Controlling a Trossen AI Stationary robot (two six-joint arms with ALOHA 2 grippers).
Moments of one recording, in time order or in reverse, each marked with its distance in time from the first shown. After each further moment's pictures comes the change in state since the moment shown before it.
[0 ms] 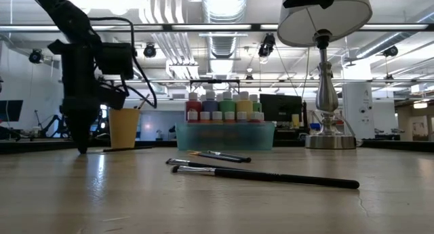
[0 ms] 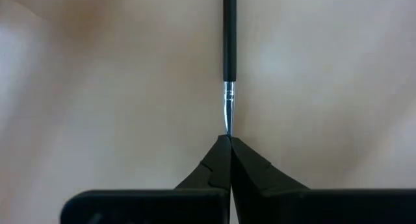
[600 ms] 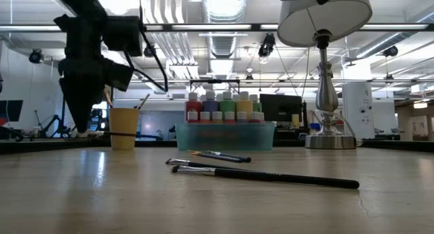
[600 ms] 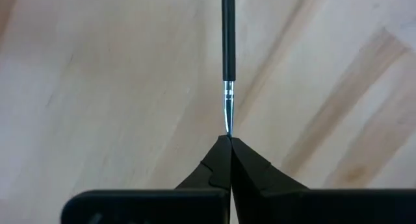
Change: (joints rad) left arm -0.165 -0.002 0.179 -0.196 0.105 -0.101; right arm 0.000 0.000 0.000 0.069 0.000 -0.011
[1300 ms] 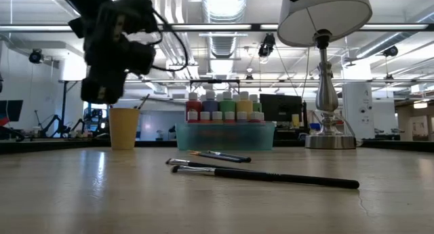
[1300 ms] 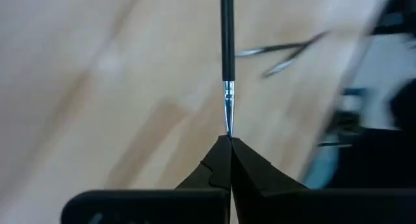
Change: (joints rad) left arm -0.038 0.002 0.032 0.343 0.418 -0.345; right arm 0.146 0.235 -0.032 0.179 -0.340 -0.296
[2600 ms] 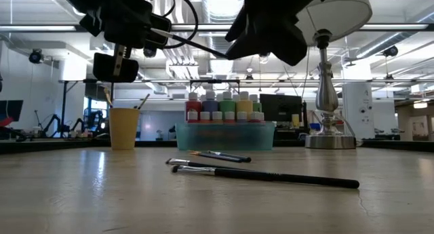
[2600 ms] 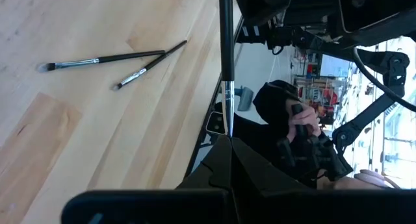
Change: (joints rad) left arm -0.101 0.006 -0.001 0.450 0.205 -0.386; right arm 0.038 0.470 0.219 -0.008 0.876 -0.299
